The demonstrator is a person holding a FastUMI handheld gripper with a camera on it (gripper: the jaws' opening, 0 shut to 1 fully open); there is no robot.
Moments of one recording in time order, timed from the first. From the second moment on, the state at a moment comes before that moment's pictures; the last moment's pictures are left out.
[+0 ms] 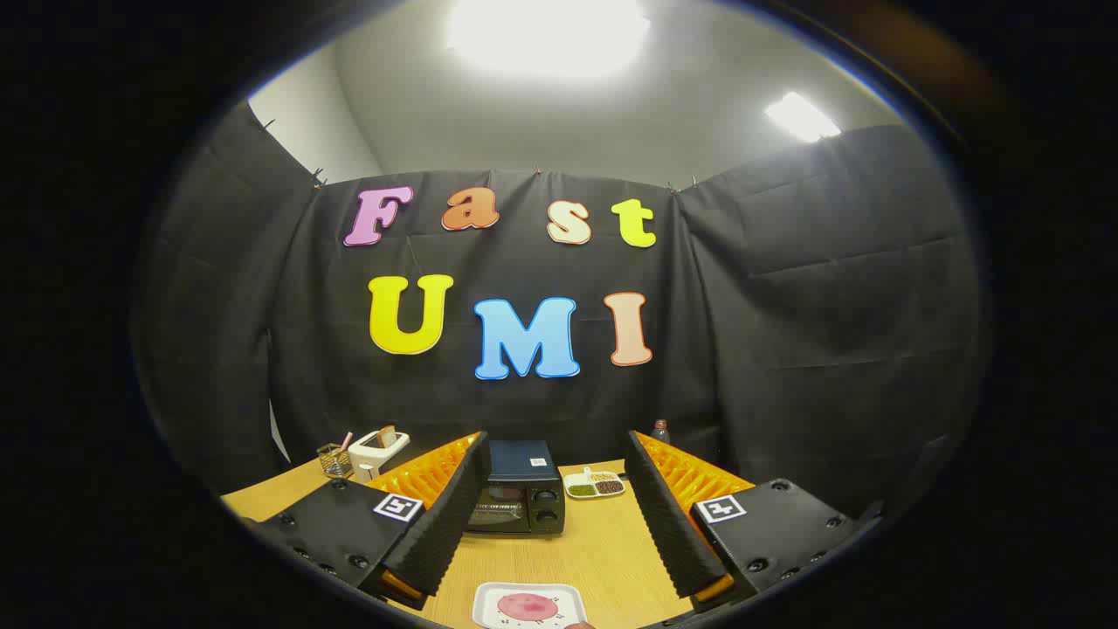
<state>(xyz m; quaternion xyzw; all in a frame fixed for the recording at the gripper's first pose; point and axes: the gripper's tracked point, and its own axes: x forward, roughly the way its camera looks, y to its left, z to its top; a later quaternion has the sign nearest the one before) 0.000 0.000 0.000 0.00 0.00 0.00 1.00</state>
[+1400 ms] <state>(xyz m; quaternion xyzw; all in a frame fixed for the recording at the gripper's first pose) 0.128 0.123 -0.037 0.03 0.03 0.12 0.99</state>
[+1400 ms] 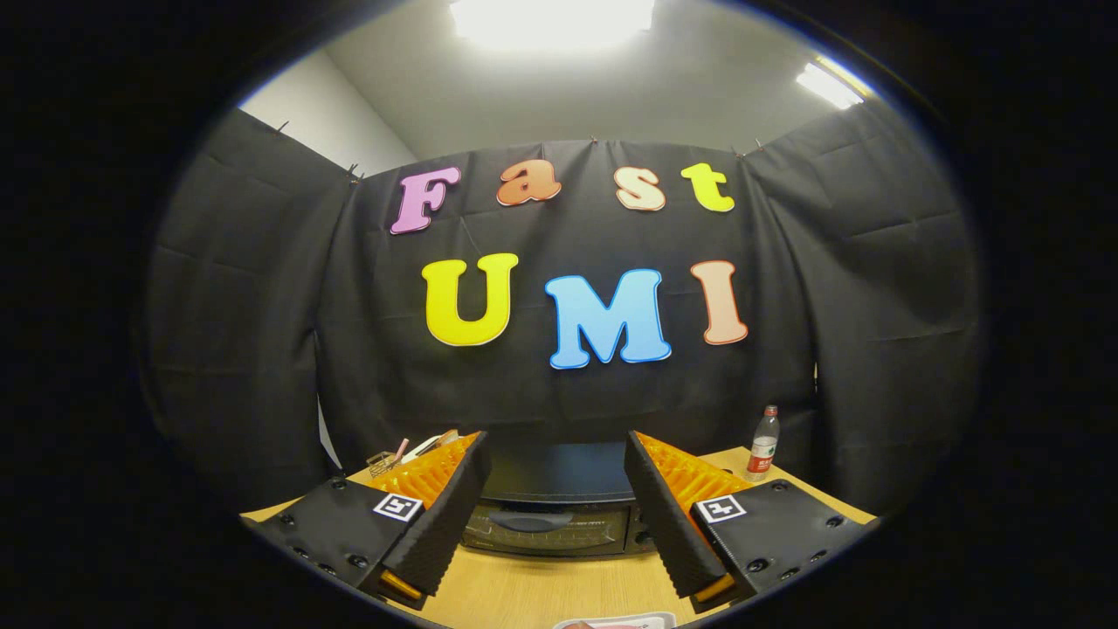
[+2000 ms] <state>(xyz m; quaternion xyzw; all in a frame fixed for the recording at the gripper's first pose) 0.199 0.159 -0.108 0.02 0.08 0.13 0.99</state>
